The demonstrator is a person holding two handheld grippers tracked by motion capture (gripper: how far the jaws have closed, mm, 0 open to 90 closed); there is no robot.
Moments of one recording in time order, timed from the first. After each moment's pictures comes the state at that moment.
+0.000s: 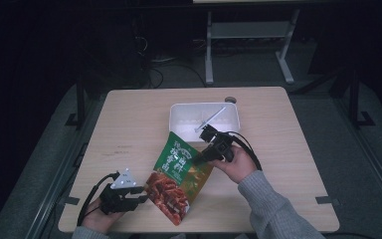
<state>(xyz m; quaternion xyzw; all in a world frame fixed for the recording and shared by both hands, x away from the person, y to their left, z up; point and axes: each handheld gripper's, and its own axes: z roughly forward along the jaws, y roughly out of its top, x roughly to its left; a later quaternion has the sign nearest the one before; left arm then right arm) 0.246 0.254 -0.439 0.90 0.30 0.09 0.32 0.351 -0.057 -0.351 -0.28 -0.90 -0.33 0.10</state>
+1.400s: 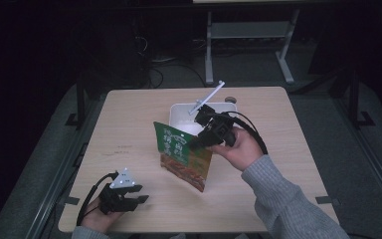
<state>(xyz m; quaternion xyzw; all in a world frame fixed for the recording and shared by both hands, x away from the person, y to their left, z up) 0.248 0.257 -0.440 0.89 0.30 0.10 0.32 0.336 -0.049 -0.261 -0.23 -0.91 -0.34 0.04</state>
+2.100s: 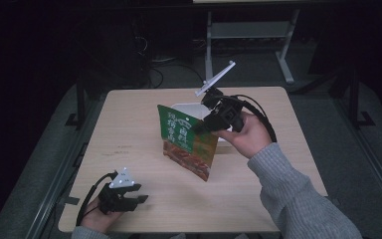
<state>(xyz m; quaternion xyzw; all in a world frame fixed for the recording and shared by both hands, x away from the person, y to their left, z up) 0.248 0.258 -0.440 0.89 0.30 0.10 0.32 0.343 -0.063 -0.223 -0.24 -0.91 -0.35 0.01</state>
